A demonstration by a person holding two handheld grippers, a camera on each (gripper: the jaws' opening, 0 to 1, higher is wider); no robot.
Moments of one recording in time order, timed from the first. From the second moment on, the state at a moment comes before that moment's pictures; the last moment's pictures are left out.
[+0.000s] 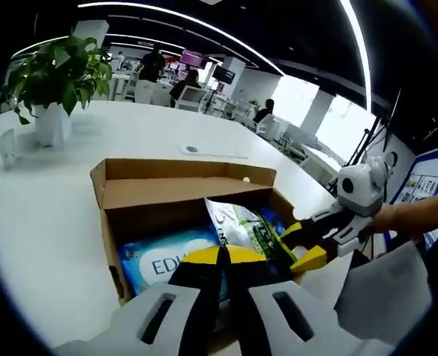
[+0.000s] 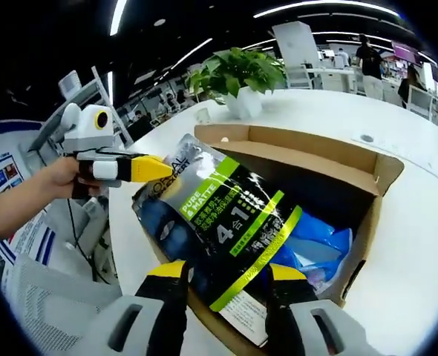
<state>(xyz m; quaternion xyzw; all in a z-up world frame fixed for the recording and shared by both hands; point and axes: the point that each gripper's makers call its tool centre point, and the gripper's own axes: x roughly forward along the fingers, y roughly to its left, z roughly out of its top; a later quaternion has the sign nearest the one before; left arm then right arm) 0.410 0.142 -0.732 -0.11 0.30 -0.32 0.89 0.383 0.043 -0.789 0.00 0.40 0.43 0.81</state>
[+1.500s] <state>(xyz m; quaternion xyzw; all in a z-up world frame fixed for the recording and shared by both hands) 0.415 0.139 -0.731 -0.12 0.31 -0.29 0.90 0.400 0.023 -0.748 0.06 0.34 0.39 0.85</state>
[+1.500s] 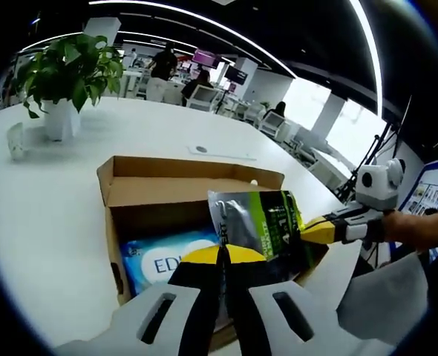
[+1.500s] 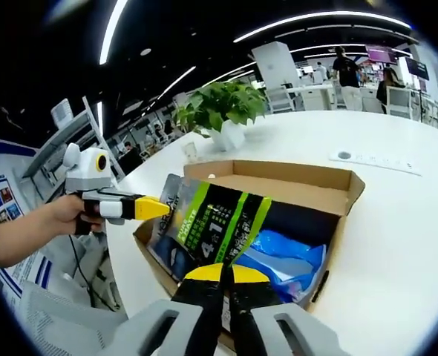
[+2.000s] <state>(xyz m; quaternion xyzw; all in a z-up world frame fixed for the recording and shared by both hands) 0.417 0.115 -0.715 -0.11 0.31 -0.31 0.89 0.400 -0.003 -0.726 0.09 0.34 0.37 0.86</state>
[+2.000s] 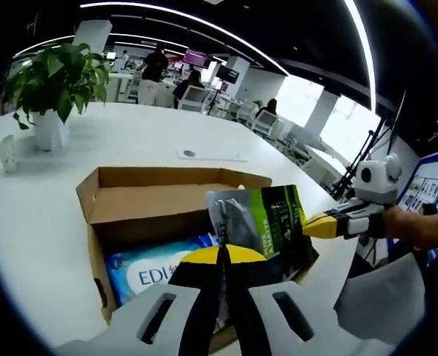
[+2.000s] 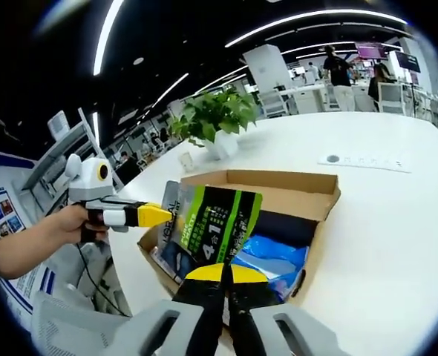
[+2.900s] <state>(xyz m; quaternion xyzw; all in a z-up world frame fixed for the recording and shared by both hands) 0.417 0.044 -0.702 -0.09 0.32 -0.36 0.87 0.406 -0.075 -0.711 0.09 0.34 0.33 0.88</state>
